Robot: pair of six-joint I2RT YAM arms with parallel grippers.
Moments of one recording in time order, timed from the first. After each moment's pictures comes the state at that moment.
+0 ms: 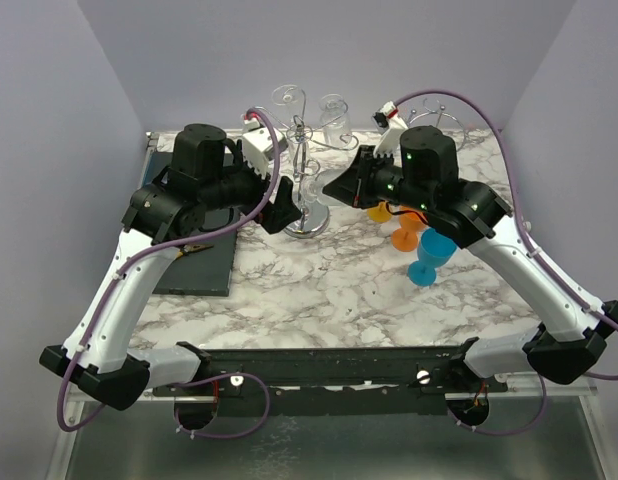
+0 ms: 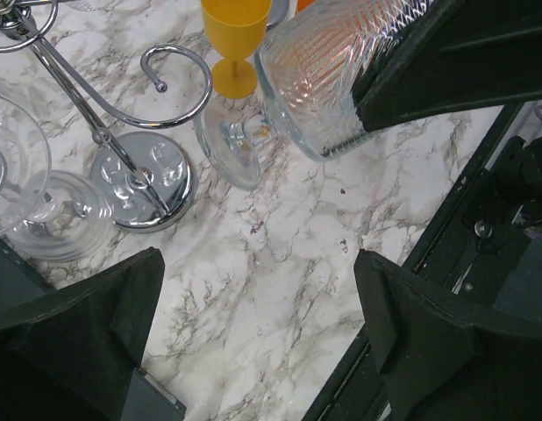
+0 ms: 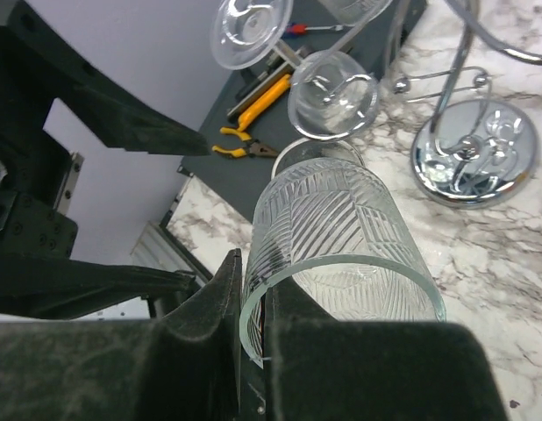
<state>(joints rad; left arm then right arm) -0.49 1.23 1.64 -0.91 0.45 0.08 0.77 1.35 1.63 -0.60 -0.10 0.56</state>
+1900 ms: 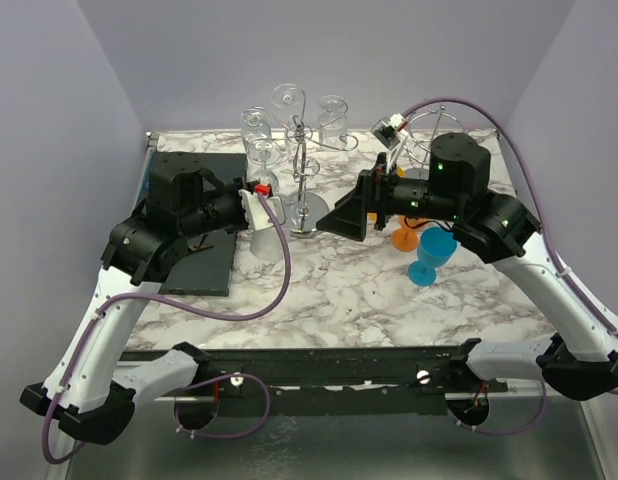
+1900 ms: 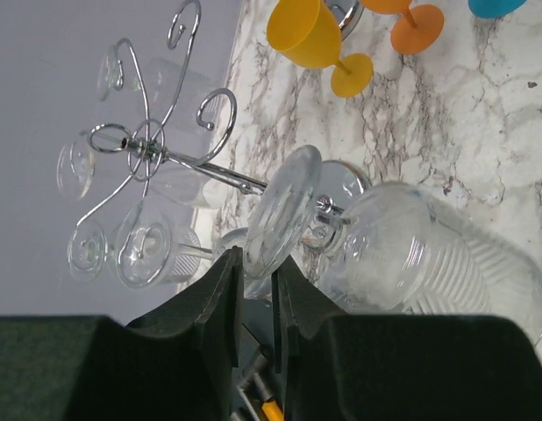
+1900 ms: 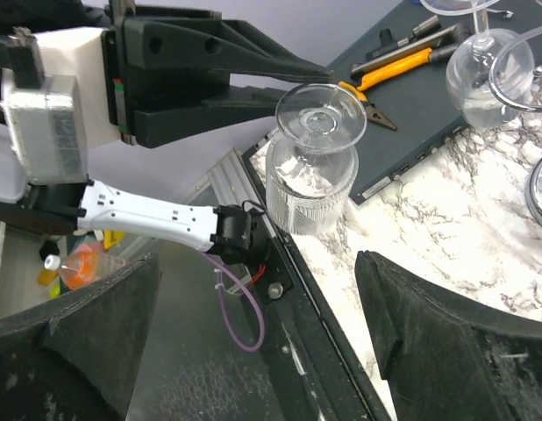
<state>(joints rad) -0.49 1.04 1.46 -0.82 0.46 0.90 0.78 1.24 1.61 -0.59 -0.47 0.47</state>
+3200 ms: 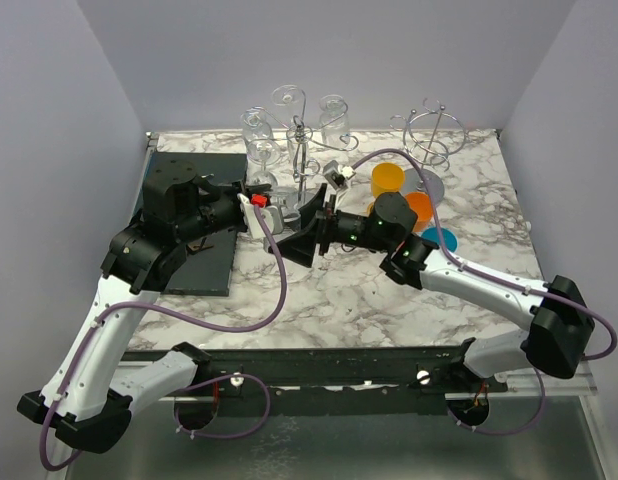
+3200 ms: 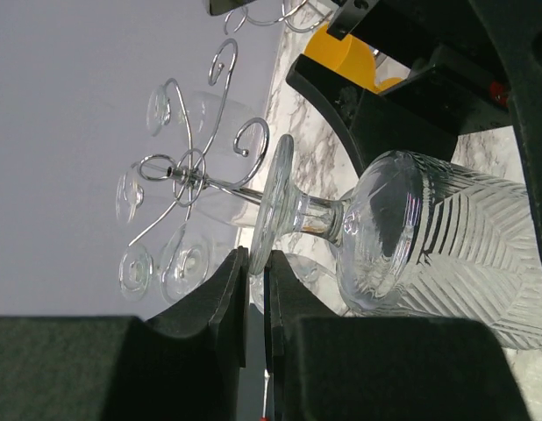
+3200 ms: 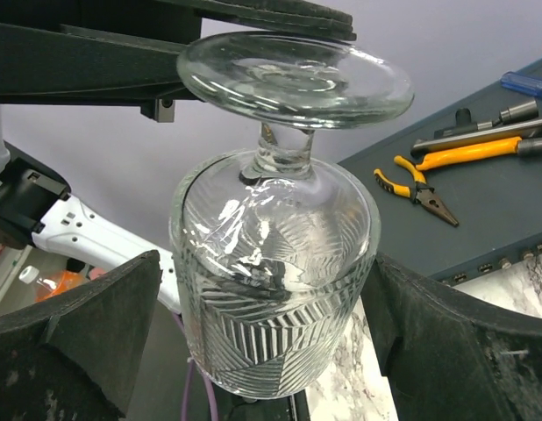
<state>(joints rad) -0.49 0.99 1.38 -0.67 0.48 0.98 0.89 1.37 1.00 0.52 -0.50 0.55</state>
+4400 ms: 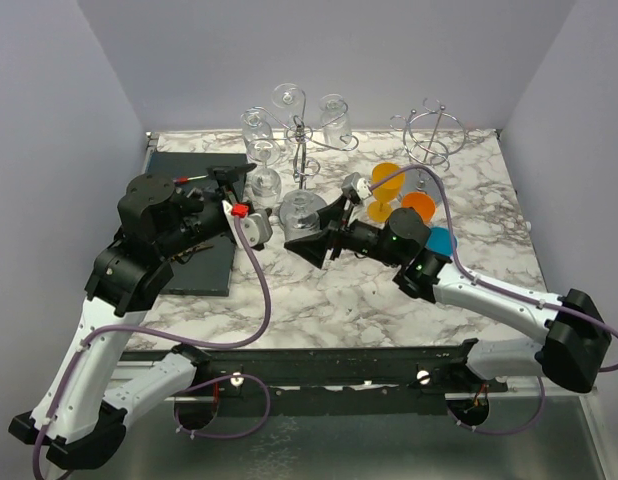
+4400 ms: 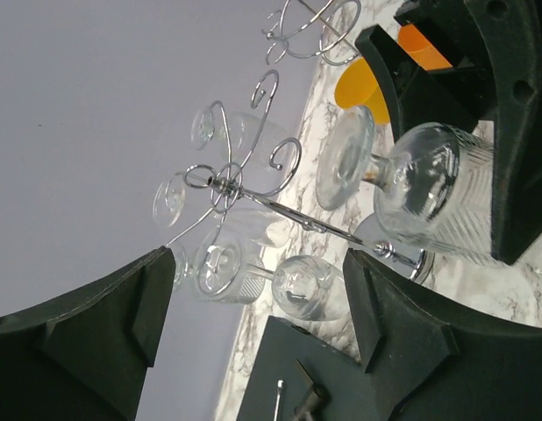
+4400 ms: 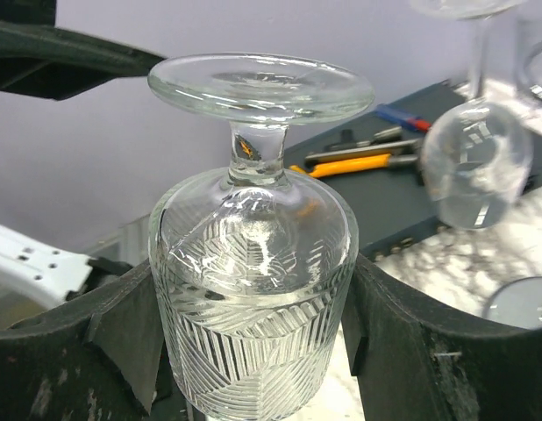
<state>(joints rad) -0.49 0.91 1.37 -0.61 0.48 0.93 0.89 1.28 0.85 0.57 -0.34 0.33</state>
